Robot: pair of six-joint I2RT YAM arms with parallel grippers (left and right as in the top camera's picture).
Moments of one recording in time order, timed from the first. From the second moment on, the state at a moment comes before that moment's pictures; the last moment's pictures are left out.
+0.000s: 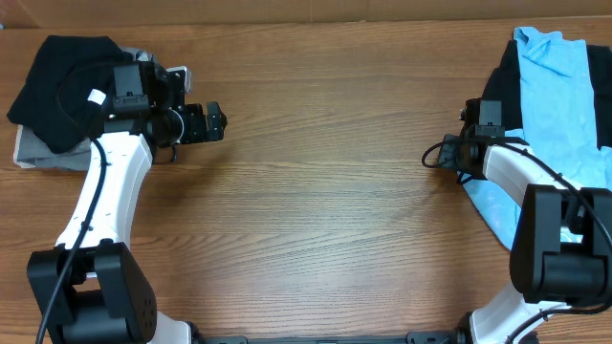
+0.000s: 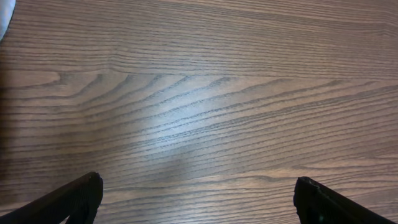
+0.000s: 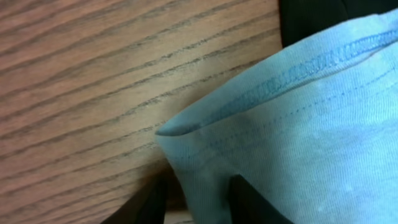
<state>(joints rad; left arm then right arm) 0.08 1.69 1.30 -0.64 0.31 -0.05 -0.07 1.86 1.04 -0.35 0.09 0.20</state>
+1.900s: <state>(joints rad) 0.10 1.69 1.54 -0.67 0.22 -0.04 0.44 1.88 2.05 -1.25 -0.20 0.28</state>
